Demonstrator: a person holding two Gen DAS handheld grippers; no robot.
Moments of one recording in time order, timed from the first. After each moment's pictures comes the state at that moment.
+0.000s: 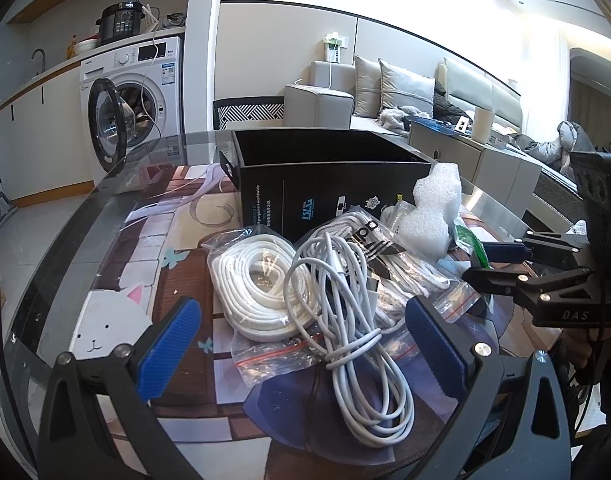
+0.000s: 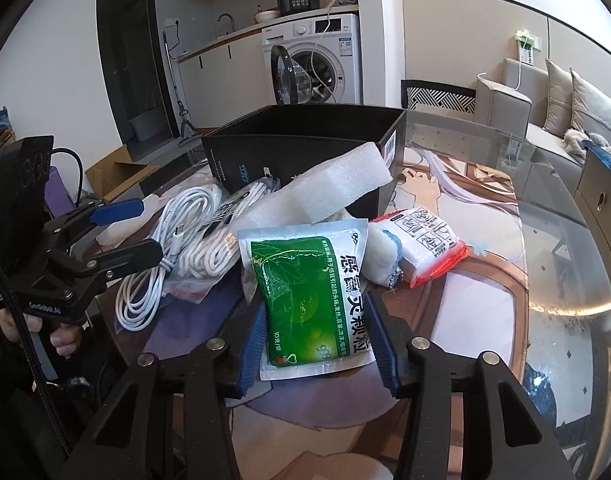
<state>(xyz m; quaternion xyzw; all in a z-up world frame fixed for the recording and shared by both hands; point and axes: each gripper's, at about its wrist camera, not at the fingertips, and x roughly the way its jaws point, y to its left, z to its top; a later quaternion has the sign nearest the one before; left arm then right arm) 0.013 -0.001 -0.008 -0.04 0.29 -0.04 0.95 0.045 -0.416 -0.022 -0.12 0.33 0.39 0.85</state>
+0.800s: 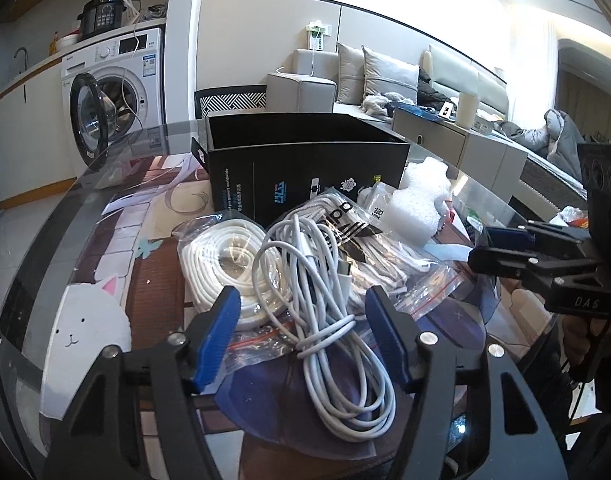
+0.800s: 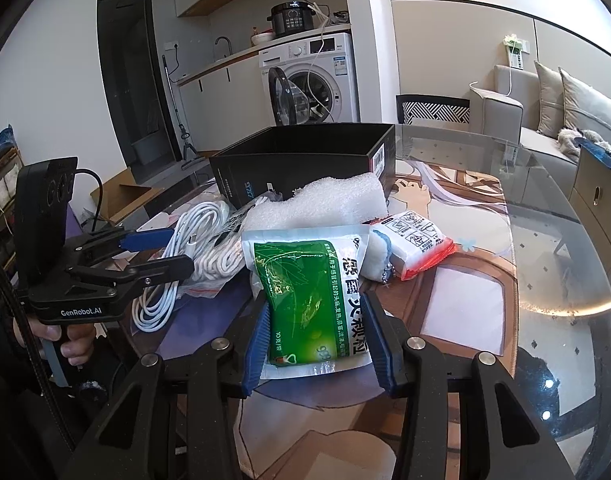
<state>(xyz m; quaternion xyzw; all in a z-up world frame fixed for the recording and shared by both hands) 0.013 -0.012 -0.012 -0.03 0.31 -0.08 0.95 0.031 -0.436 -0.018 -0.08 0.31 0.40 0.86</state>
